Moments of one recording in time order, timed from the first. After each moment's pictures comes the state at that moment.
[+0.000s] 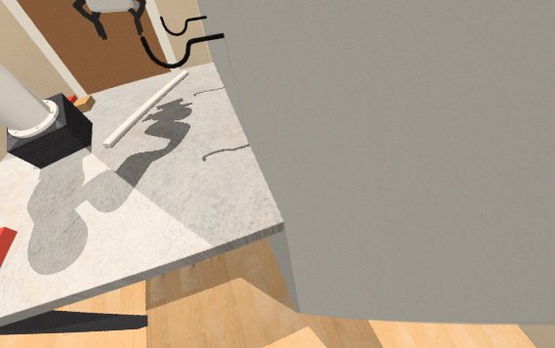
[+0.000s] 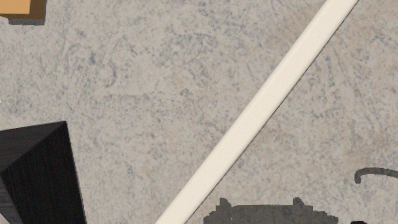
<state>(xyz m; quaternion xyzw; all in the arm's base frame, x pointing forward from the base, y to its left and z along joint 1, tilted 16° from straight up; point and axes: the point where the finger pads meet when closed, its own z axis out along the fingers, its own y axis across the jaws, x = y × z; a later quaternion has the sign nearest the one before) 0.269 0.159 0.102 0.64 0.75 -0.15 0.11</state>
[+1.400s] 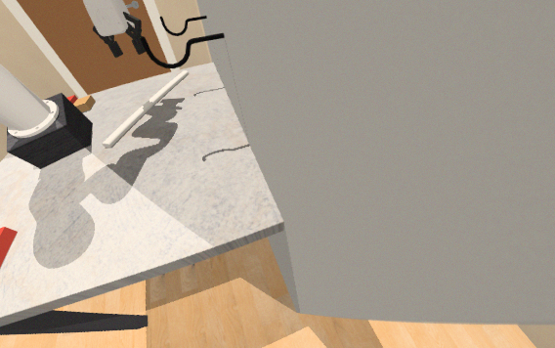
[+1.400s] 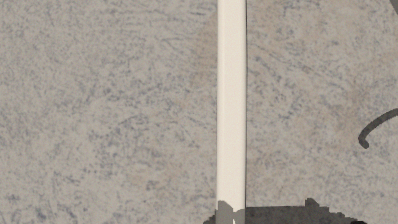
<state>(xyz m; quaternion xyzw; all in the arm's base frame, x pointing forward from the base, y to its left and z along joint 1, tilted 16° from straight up) 0.259 0.174 0.044 0.84 0.52 -0.03 0.14</state>
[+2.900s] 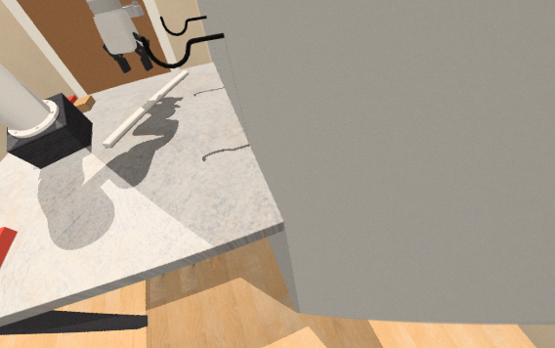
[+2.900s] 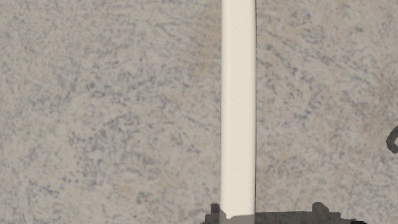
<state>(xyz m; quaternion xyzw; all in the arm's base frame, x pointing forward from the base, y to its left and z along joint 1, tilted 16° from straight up) 0.263 0.160 -0.004 0.84 0.52 -0.03 0.14</state>
